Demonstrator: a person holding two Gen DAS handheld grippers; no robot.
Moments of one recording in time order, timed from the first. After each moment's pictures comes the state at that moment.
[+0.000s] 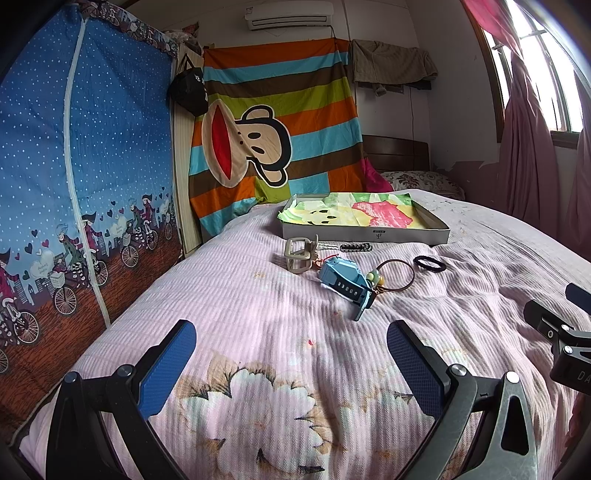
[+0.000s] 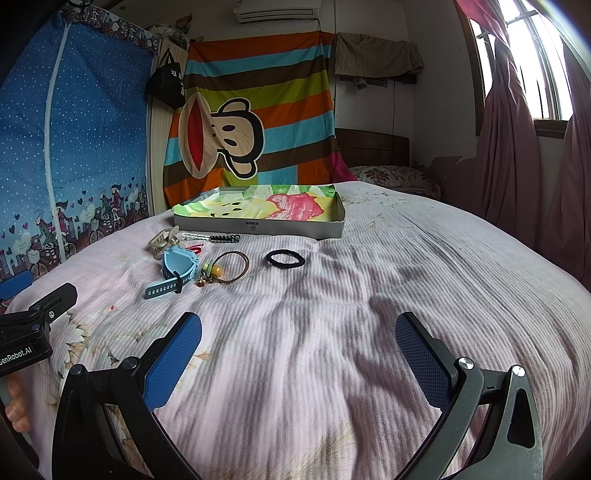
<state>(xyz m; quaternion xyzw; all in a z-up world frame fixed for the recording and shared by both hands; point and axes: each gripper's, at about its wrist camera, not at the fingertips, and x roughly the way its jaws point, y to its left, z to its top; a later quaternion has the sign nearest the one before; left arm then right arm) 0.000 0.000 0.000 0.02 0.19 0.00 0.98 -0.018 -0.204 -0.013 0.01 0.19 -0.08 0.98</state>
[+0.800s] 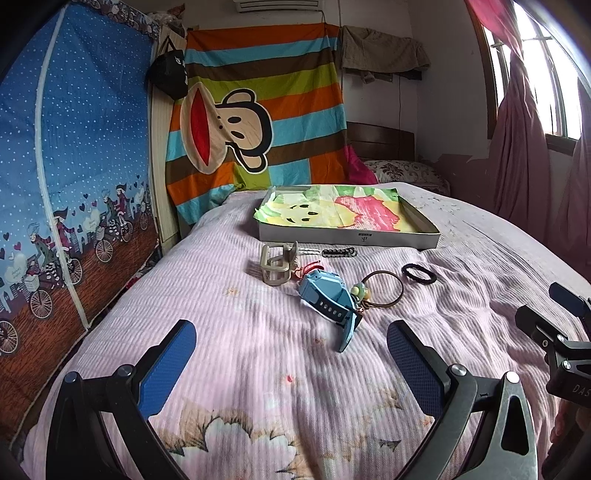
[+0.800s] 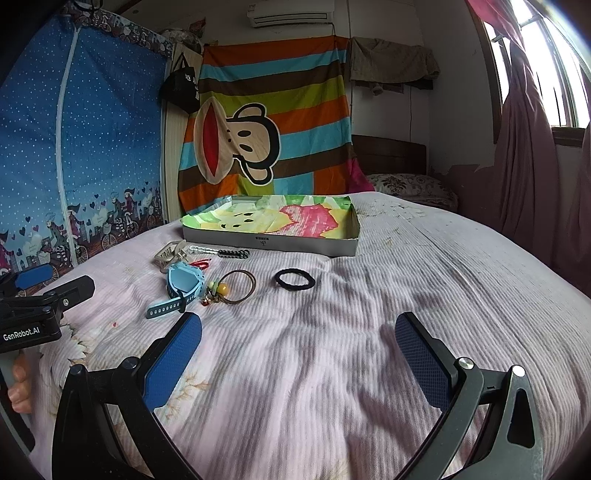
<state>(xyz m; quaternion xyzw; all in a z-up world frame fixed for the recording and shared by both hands) 0.048 -0.010 0.020 0.01 0.24 -0.05 0.97 0.007 -0.213 0.002 0.01 0.18 -0.04 0.98</state>
